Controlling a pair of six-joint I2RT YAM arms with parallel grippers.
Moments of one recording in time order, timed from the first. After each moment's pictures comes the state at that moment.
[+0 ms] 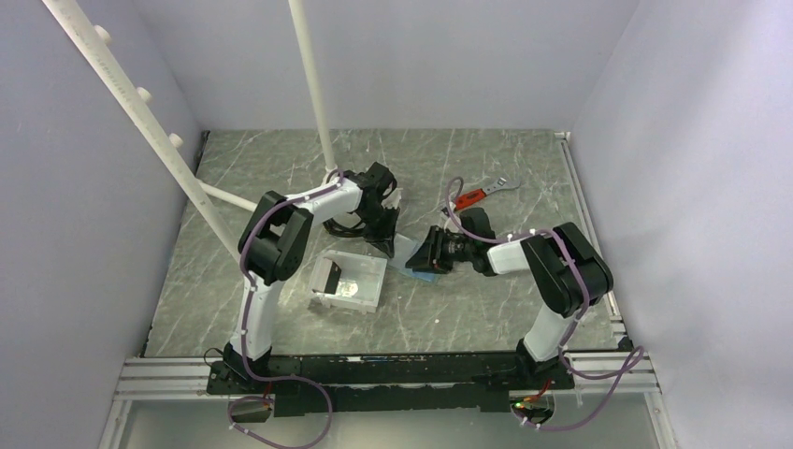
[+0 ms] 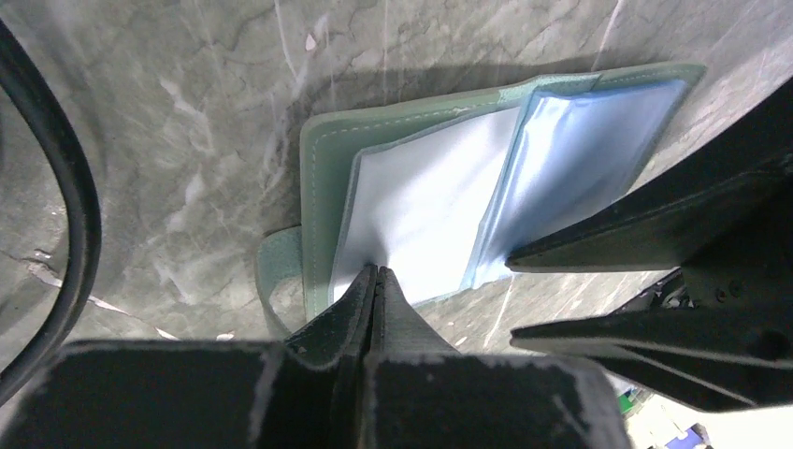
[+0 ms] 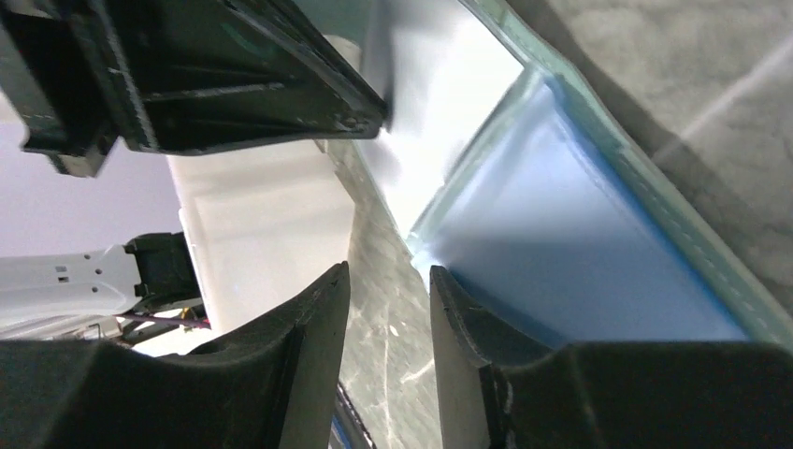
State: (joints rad) left arm -0.60 2.16 1.61 -0.75 0.41 -0.34; right arm 0.39 1.73 0.61 0.42 -0.74 0.78
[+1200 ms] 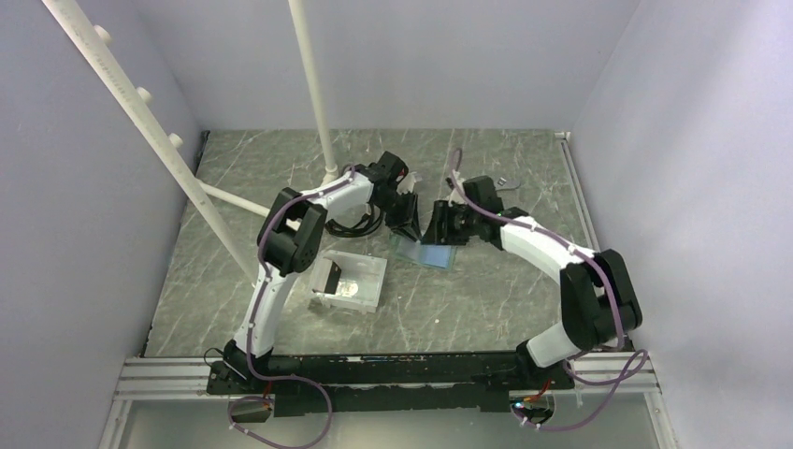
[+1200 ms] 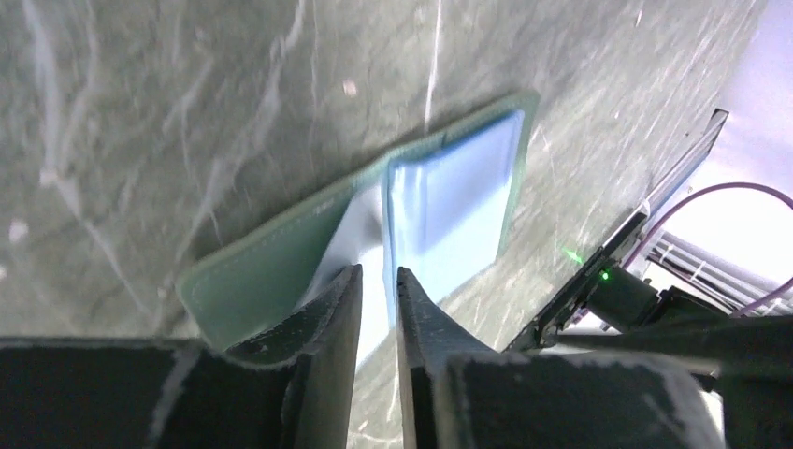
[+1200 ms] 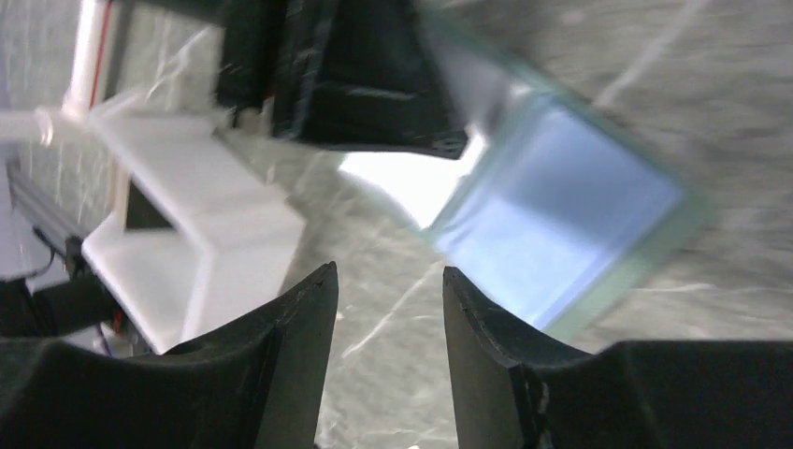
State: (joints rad) left arm -0.60 2.35 1.85 -0.62 0.61 -0.49; right arm 0.33 1.53 0.91 -0.25 -0.42 0.41
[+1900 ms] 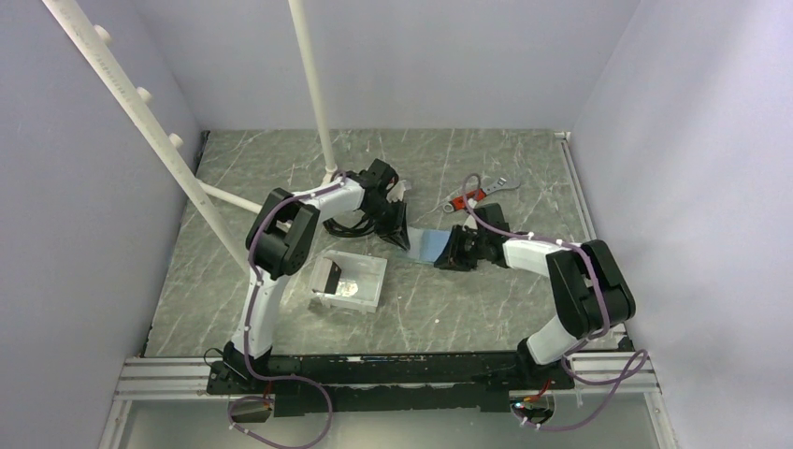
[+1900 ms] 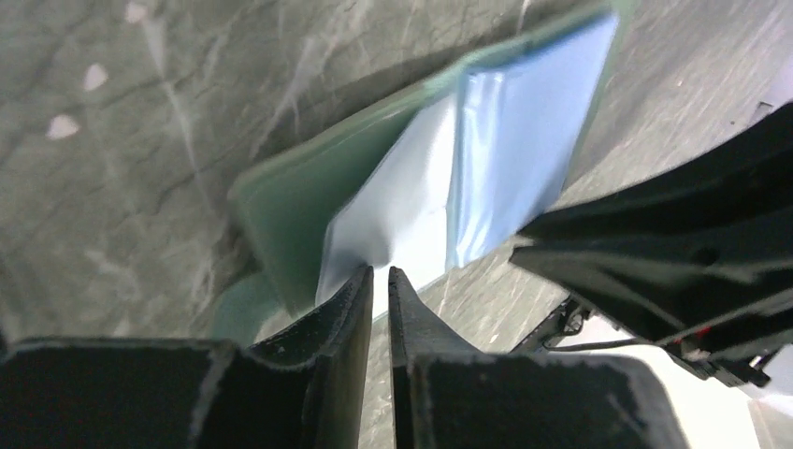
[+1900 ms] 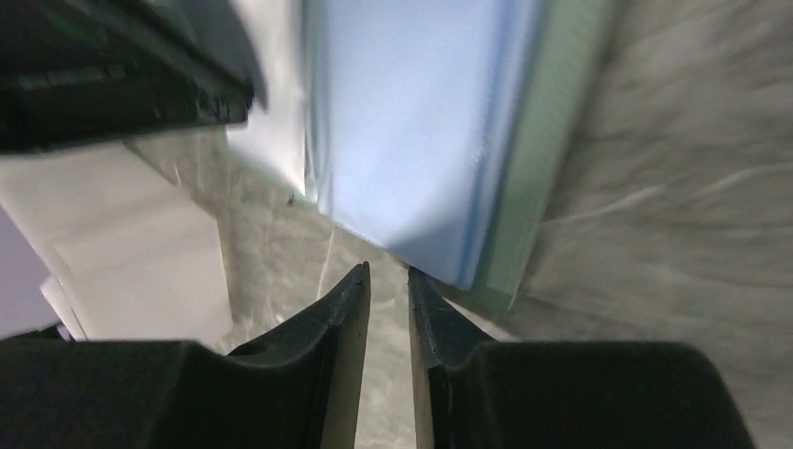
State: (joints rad) left arm -0.58 2.23 1.65 -0.60 0.56 -0.46; right arm 0.34 1.56 0.66 -0.06 -0.44 0.58
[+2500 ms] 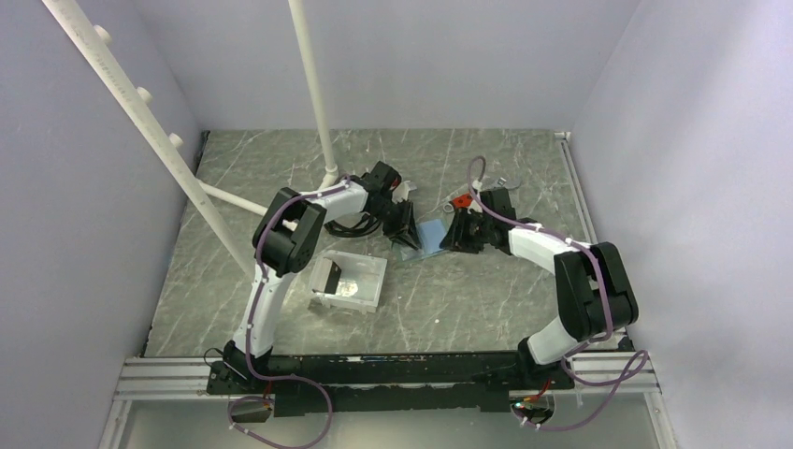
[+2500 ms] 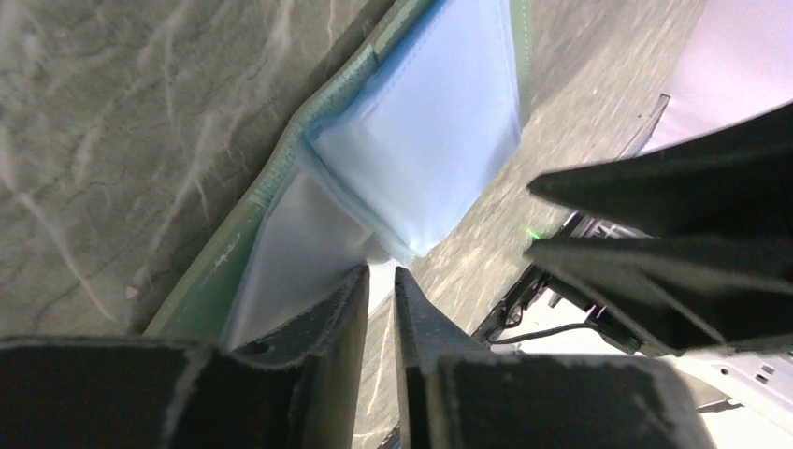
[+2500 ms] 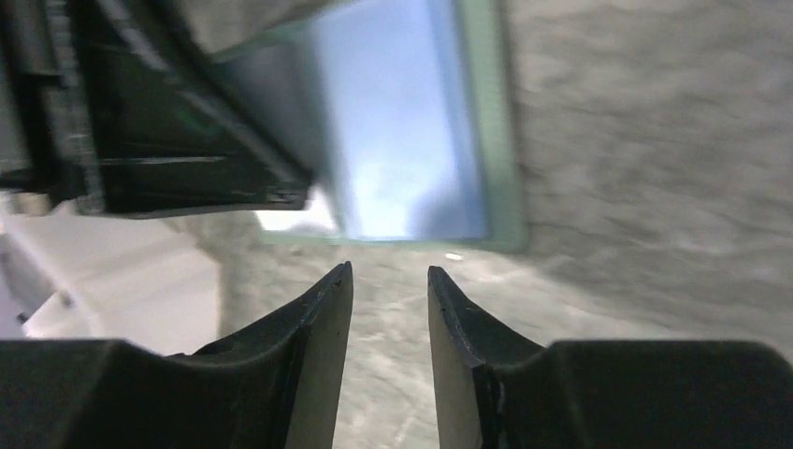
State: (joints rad) left arm -0.58 2.30 1.67 -0.48 0.71 -0.57; right arm 0.25 1.55 0.76 -0.13 -0.36 0.47
